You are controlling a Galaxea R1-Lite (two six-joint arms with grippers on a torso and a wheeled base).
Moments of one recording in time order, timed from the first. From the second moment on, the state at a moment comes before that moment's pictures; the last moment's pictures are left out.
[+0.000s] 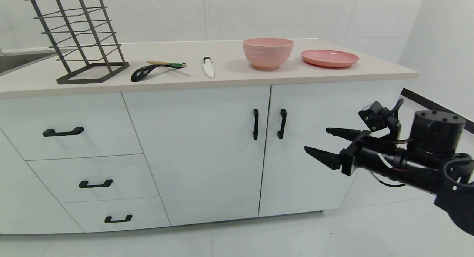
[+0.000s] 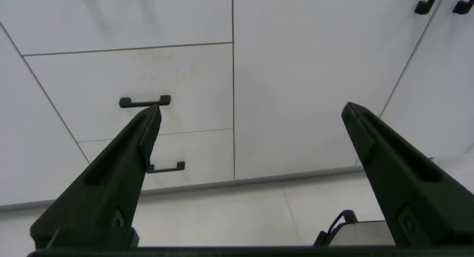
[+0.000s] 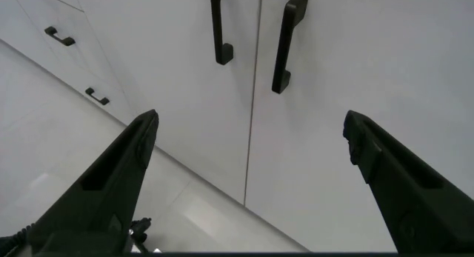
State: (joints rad) left arm 0.00 0.00 0.00 0.00 -0.05 0.01; right arm 0.30 1.77 -0.52 -1.01 0.43 -0.10
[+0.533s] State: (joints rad) left arm 0.00 0.00 -0.05 -0.25 -0.14 0.06; right arm 0.31 1.99 -0.57 -1.17 0.47 -0.10
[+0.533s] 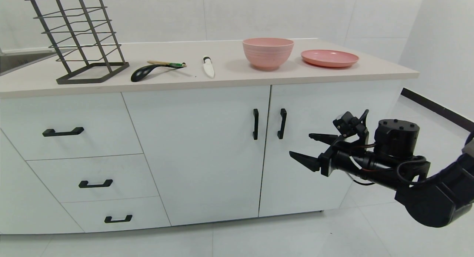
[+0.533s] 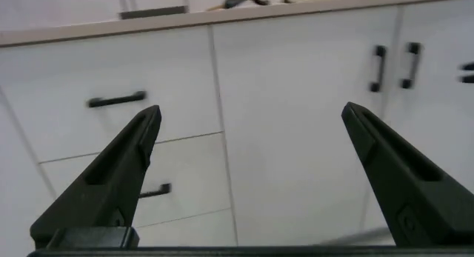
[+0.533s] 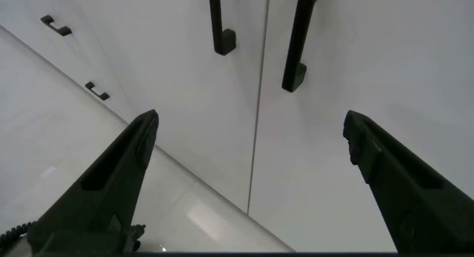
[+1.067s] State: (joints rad) left arm -0.04 0.27 -0.27 -0.10 -0.52 0.08; right arm 0.29 2.00 -0.48 -1.32 0.49 -0.09
